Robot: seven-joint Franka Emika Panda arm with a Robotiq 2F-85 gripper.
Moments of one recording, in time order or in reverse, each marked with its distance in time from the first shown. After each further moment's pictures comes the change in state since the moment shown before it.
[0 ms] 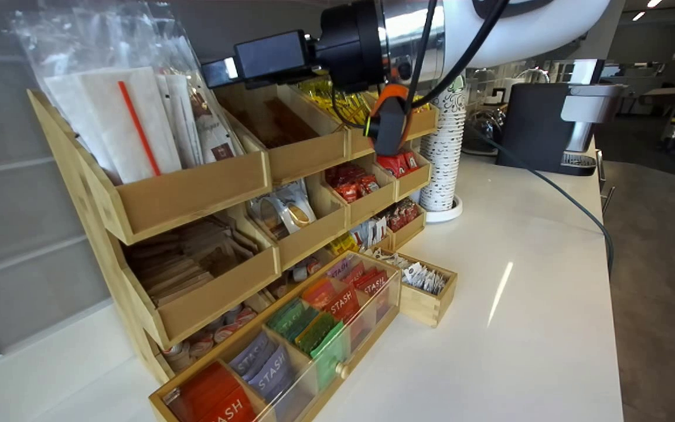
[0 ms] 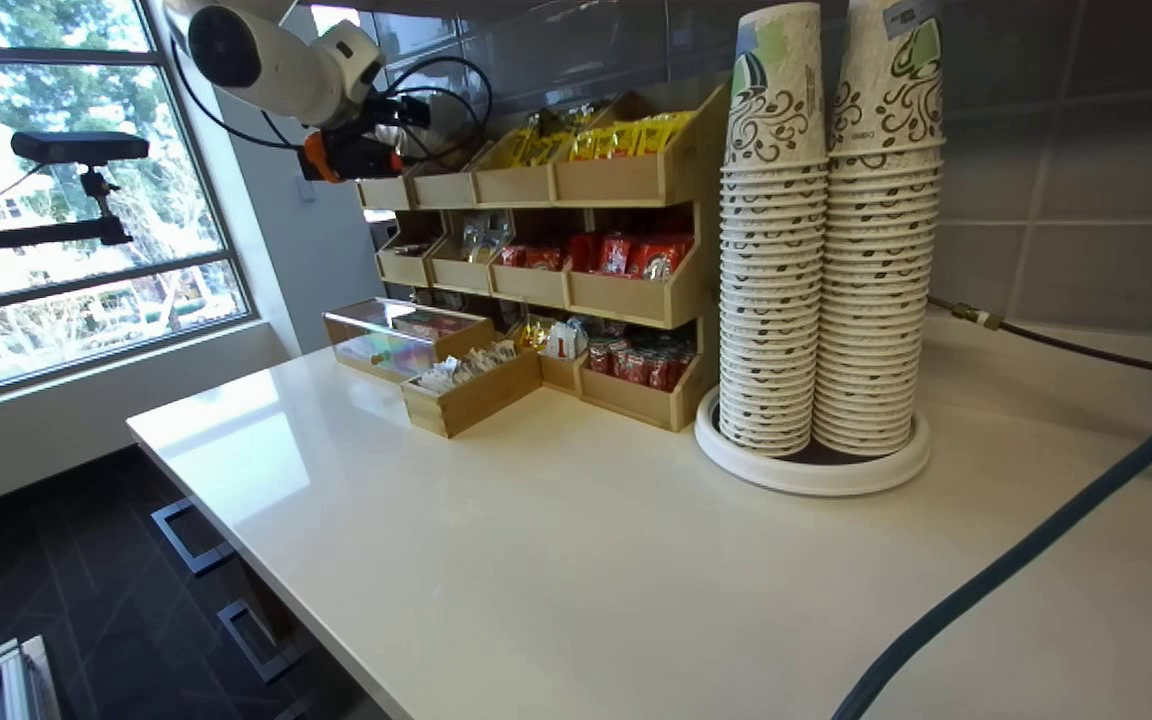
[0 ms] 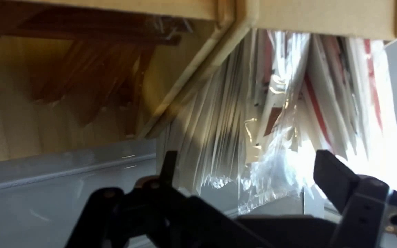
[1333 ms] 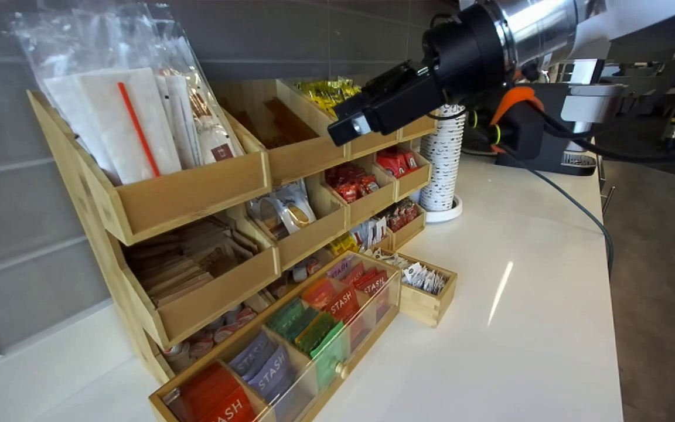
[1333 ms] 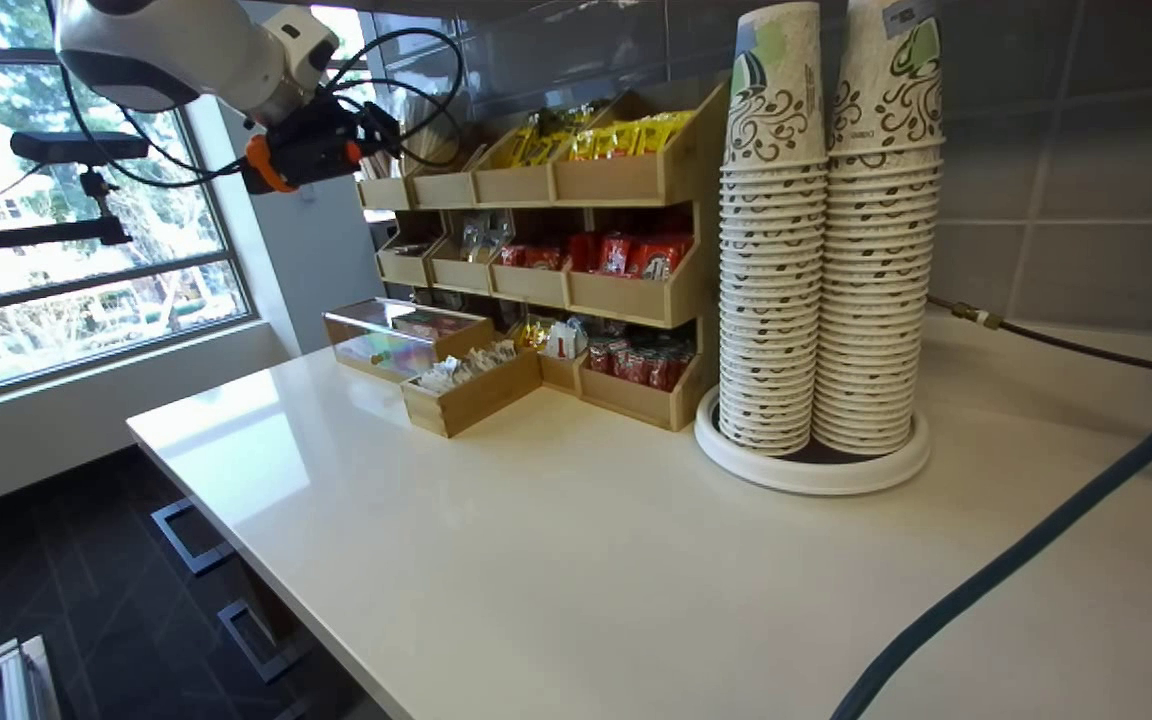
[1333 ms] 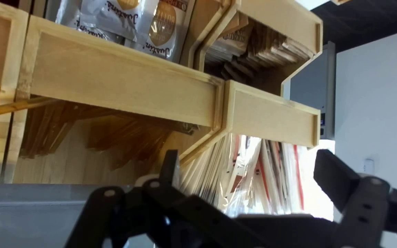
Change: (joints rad) arm -0.030 -0.302 0.046 -0.470 -0.808 0.048 0.668
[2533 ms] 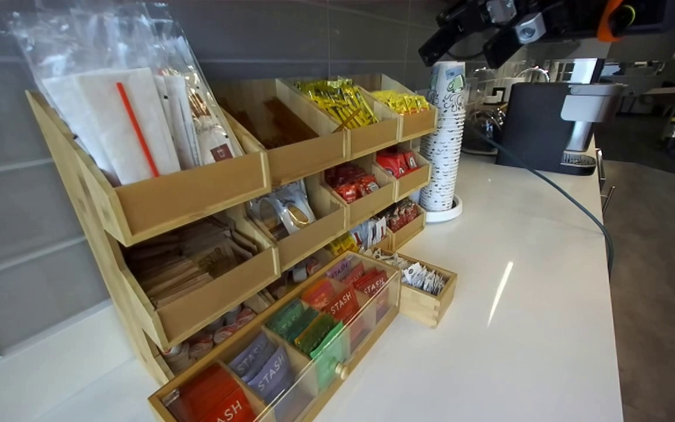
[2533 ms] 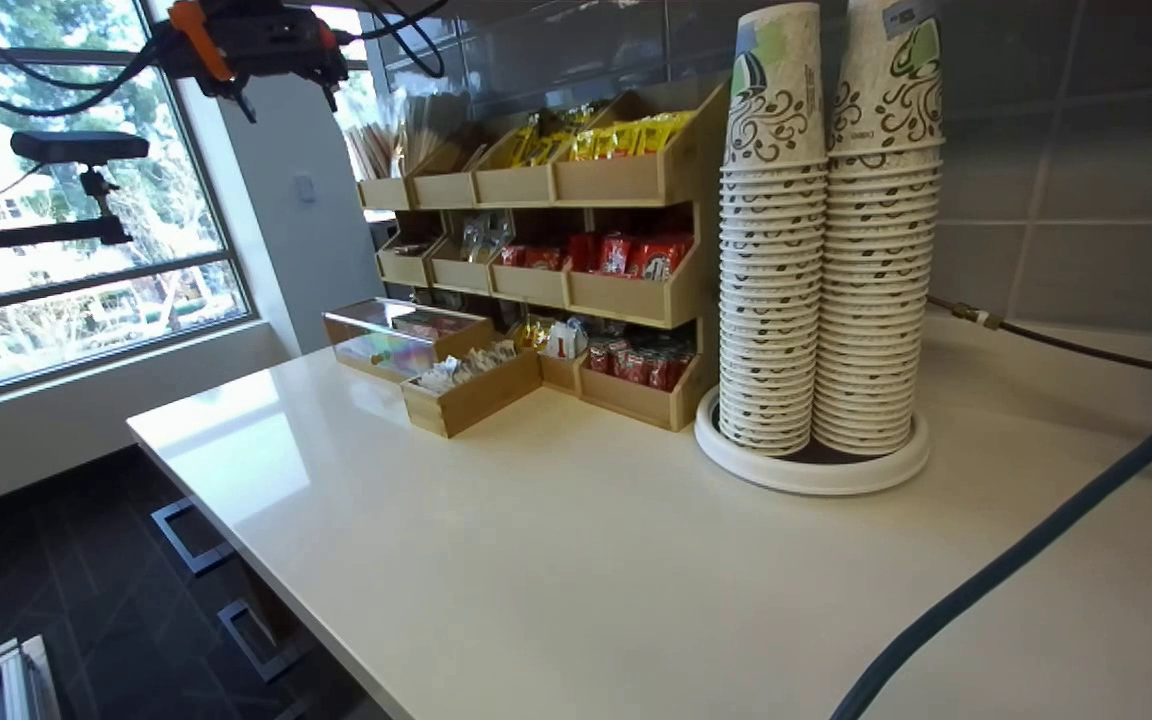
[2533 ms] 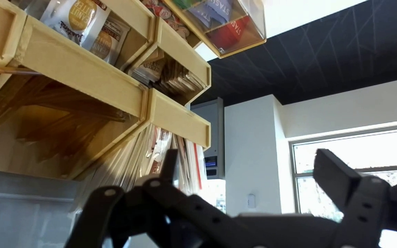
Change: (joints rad) arm -0.114 -0.325 -0.169 -0.095 -0.748 -0.727 0.473
